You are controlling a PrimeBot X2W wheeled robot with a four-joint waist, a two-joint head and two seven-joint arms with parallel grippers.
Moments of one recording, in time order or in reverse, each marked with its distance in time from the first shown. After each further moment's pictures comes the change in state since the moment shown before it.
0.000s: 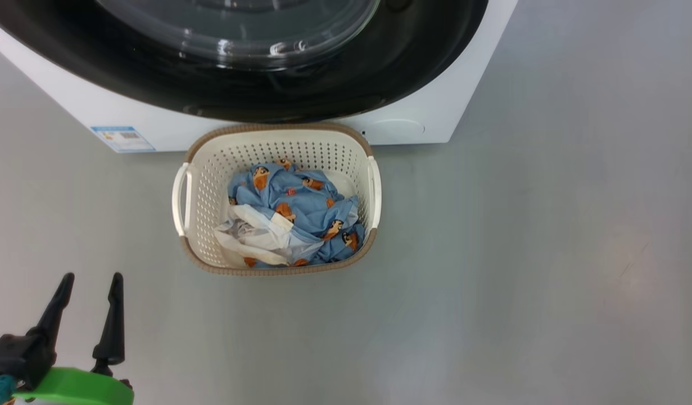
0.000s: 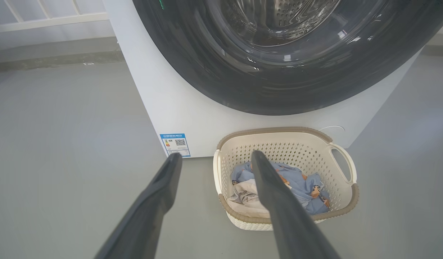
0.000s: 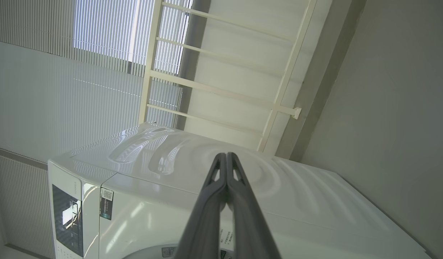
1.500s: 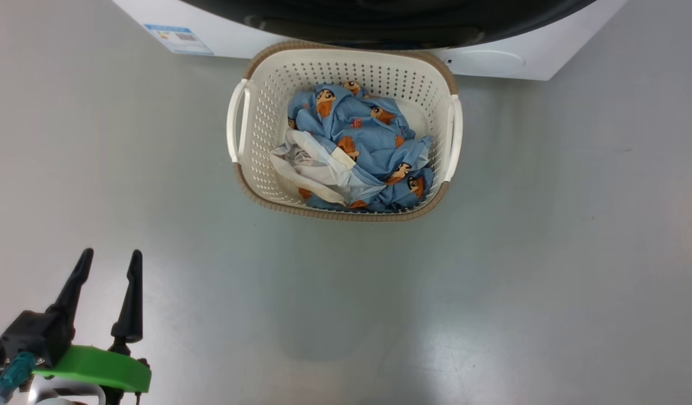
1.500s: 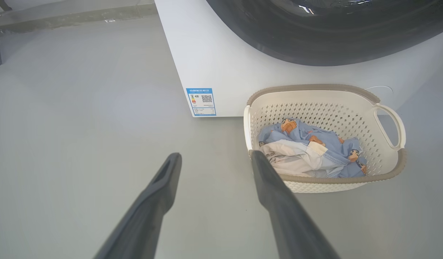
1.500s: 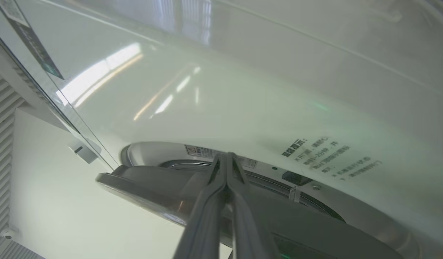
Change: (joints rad) left arm -0.070 -0.031 -0.032 0.005 0.027 0.000 0.000; right arm -0.449 -0.064 0.267 -0.027 -0.002 0.000 0.348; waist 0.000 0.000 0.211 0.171
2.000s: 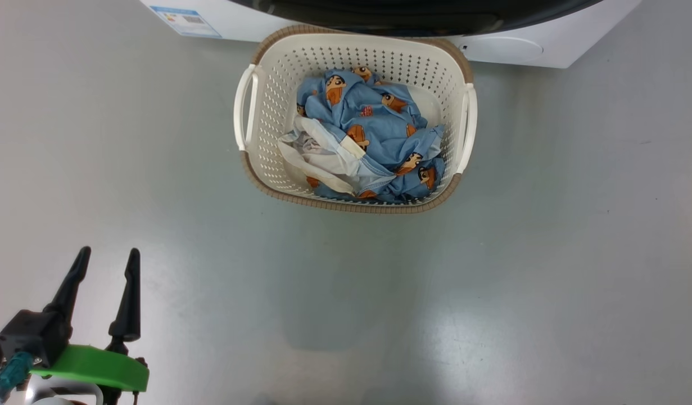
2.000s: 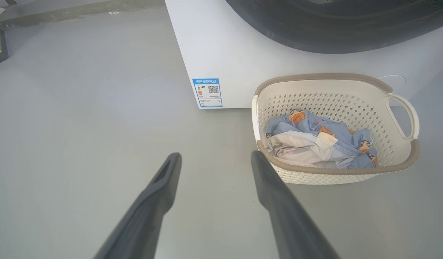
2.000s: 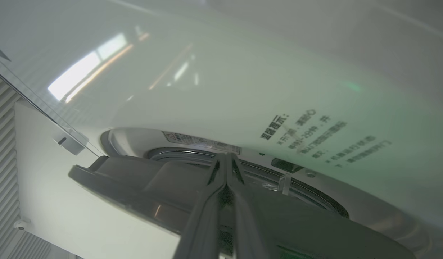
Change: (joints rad) left arm 0.000 0.006 0.001 -0.008 0.000 0.000 0.000; right arm -0.038 0.004 -0.001 0.020 0.002 0.000 0.066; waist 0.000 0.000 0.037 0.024
